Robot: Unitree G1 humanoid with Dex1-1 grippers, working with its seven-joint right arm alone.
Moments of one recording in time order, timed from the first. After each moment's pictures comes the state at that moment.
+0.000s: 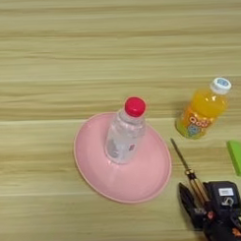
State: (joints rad) arm 0.79 -0.11 -0.16 -0.63 0.06 0.36 0.23
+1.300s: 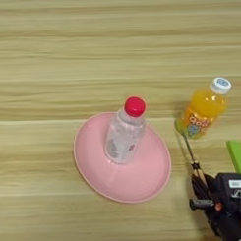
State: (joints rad) arm 0.77 -0.11 -0.21 -0.75 0.13 0.45 0.23
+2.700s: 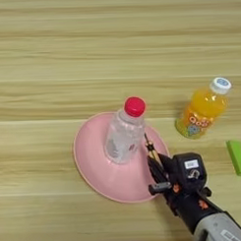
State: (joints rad) arm 0.68 -0.12 0.04 -0.83 0.08 0.53 0.20
